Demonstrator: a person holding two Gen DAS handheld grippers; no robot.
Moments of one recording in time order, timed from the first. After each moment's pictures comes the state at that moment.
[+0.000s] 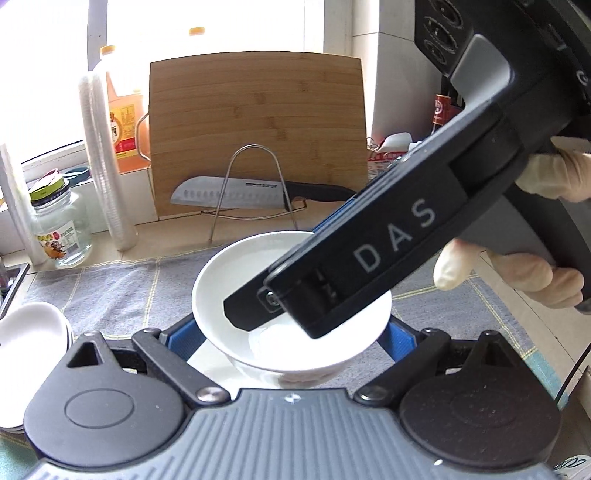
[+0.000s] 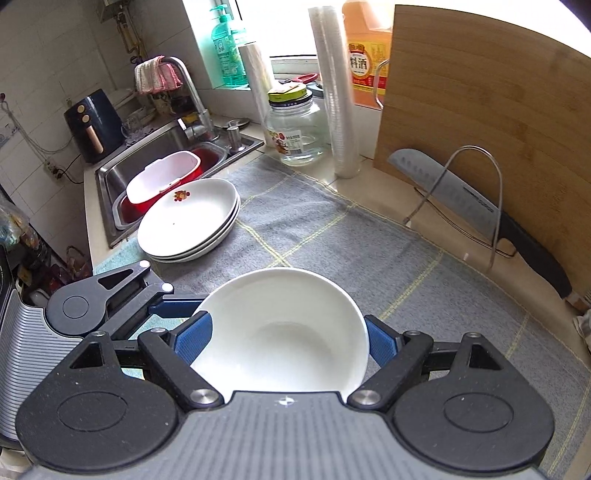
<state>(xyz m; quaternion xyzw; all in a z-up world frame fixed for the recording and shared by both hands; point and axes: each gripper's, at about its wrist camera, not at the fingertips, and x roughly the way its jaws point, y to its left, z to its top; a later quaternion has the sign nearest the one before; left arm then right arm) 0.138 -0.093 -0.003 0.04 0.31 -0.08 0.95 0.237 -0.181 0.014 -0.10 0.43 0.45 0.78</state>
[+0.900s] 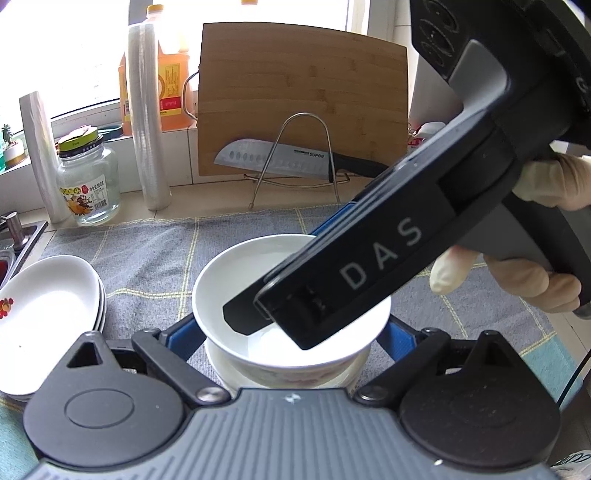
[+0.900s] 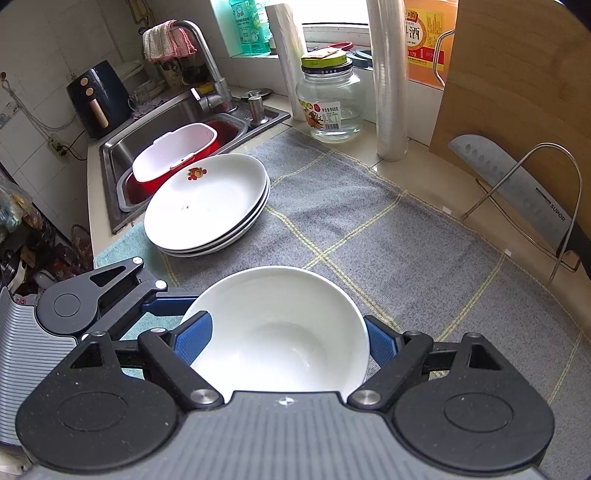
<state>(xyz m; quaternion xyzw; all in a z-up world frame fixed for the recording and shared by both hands) 0.132 -0.046 -0.024 0.00 0.34 -0.06 0.94 0.233 -0.111 -0.013 -0.12 0.45 0.46 0.75</state>
